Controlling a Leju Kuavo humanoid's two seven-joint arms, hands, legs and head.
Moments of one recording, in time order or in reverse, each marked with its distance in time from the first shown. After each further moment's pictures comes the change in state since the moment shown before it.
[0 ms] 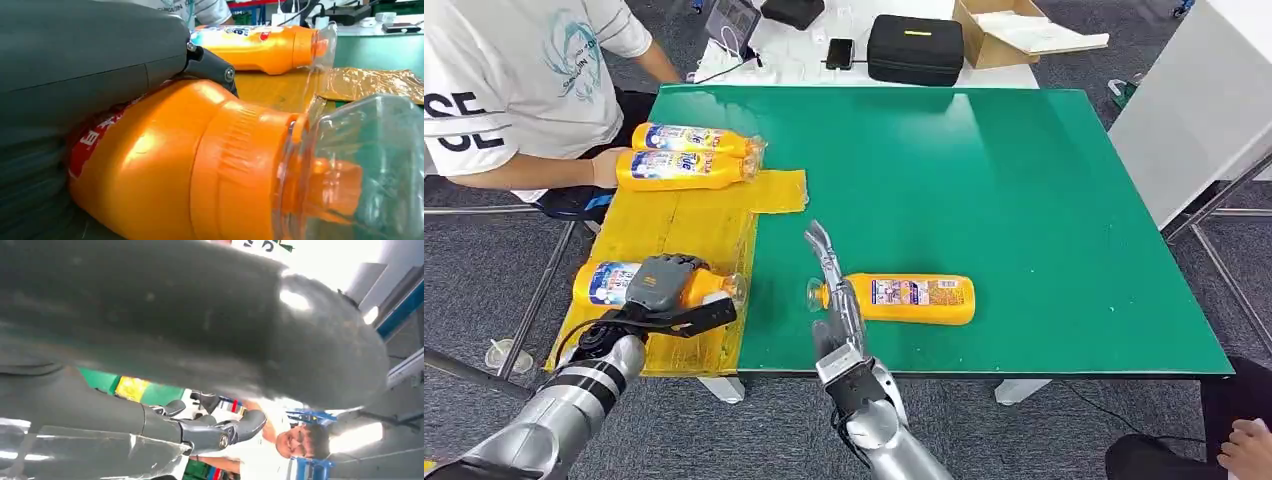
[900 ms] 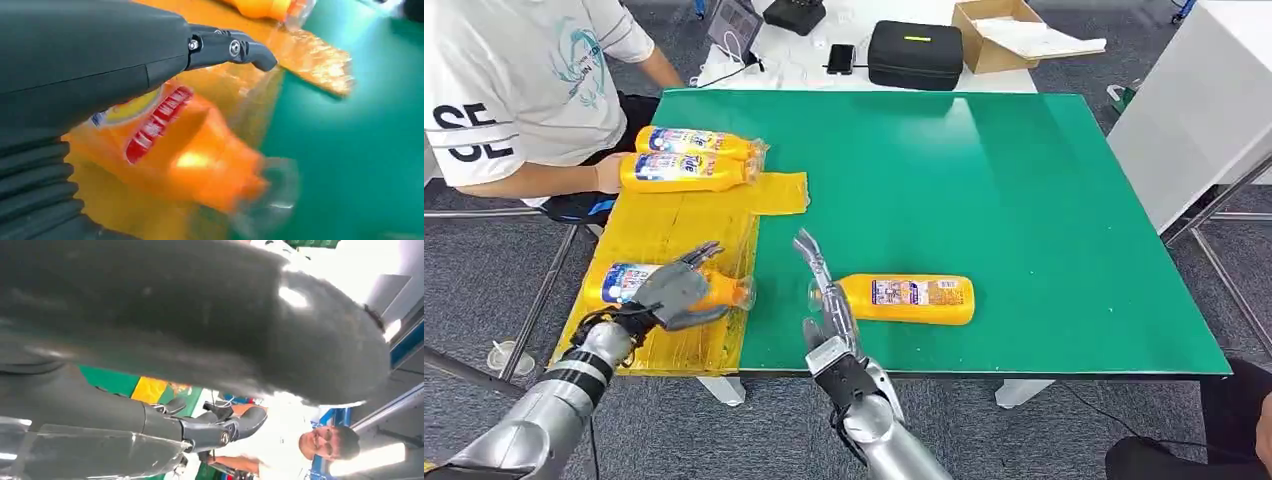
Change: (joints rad) left arm 0.027 0.000 0.121 -0.066 0.460 -0.497 -0.127; right arm -0.033 0.018 -0.041 0.111 0.032 0.029 0.000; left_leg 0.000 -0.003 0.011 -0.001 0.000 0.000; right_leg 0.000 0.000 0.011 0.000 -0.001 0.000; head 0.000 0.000
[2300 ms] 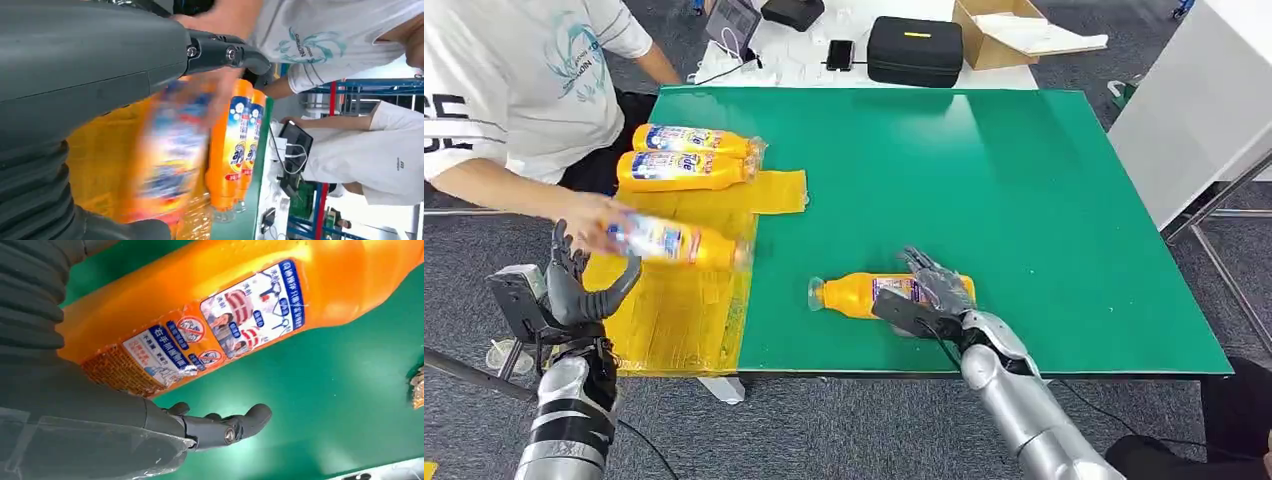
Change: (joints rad) left arm 0.240 -0.185 0.481 -0.461 0.518 0.298 0.002; right arm -0.149 -0.391 -0.140 0.066 0.503 0.331 0.620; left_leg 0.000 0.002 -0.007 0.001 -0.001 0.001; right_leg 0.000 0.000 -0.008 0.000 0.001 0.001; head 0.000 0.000
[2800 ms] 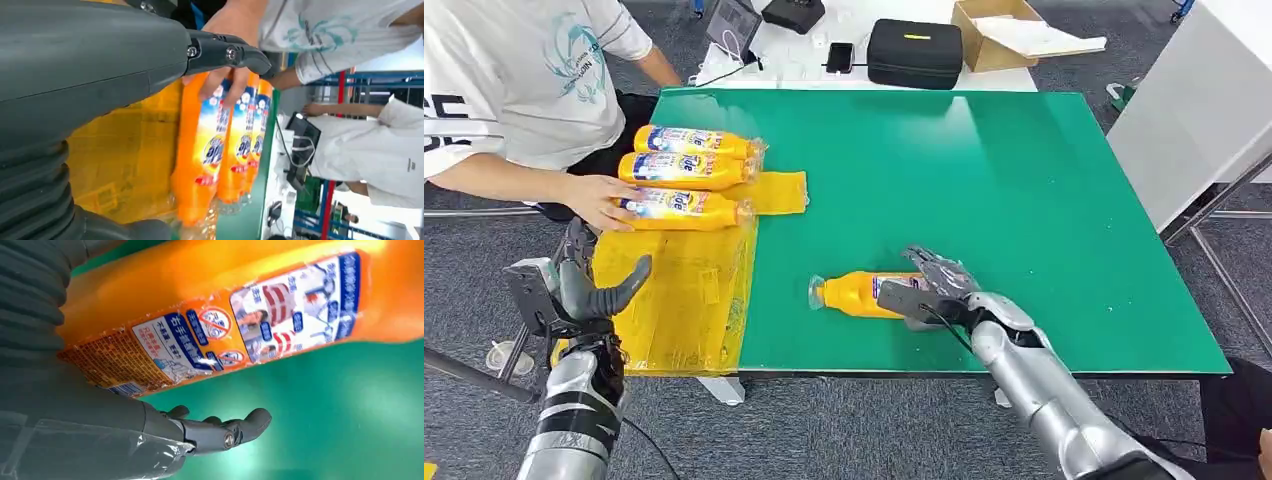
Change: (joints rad) left arm -0.040 0.000 -0.013 0.078 0.004 -0.007 0.001; right arm -0.141 -0.060 0.103 0.143 -0.009 0.157 0.029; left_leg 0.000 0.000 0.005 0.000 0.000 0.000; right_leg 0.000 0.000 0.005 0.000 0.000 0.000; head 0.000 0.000
